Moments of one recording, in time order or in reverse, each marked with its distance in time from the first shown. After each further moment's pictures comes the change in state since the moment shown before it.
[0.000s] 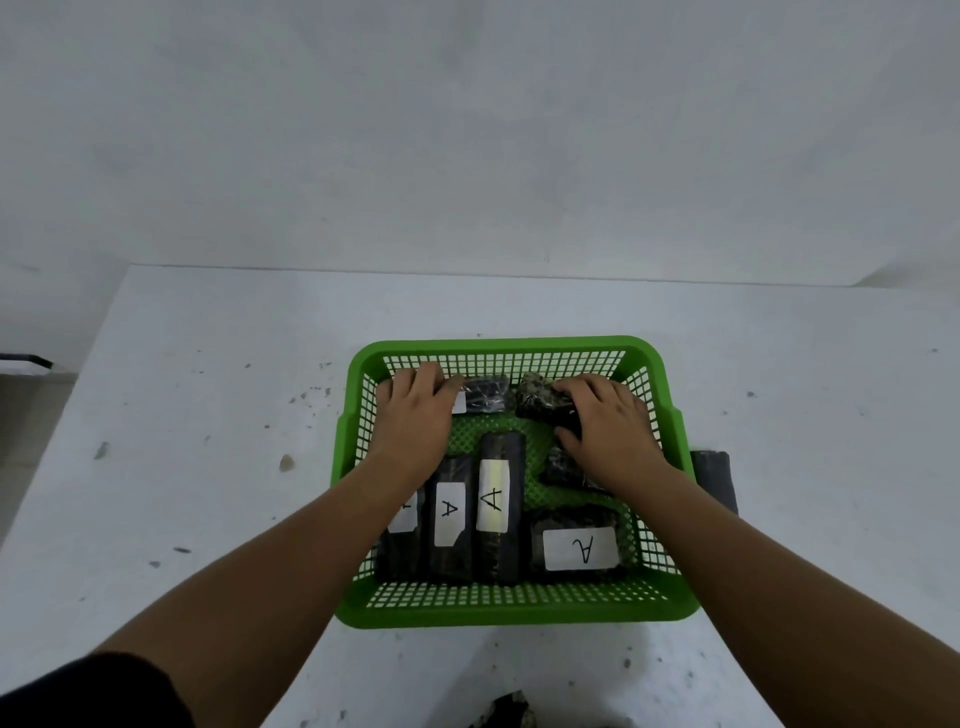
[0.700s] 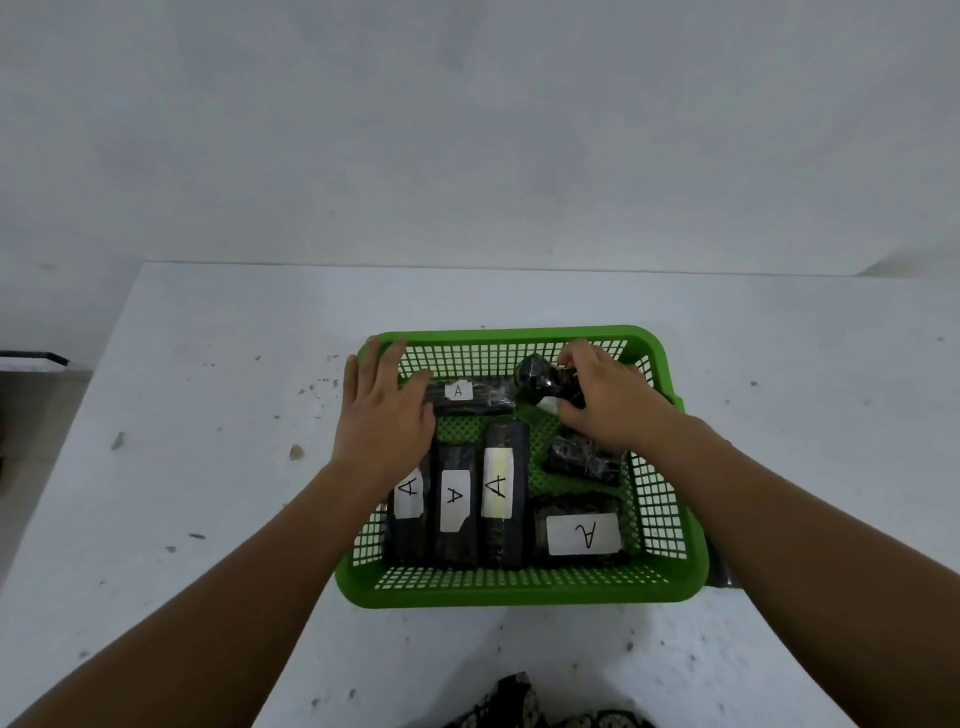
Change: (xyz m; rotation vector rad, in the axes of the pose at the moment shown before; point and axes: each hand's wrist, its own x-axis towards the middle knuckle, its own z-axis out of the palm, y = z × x) left_hand -0.027 -0.017 -0.036 -0.079 0.043 -0.080; right_hand 0.018 -0.005 -0.034 0.071 -0.176 -0.094
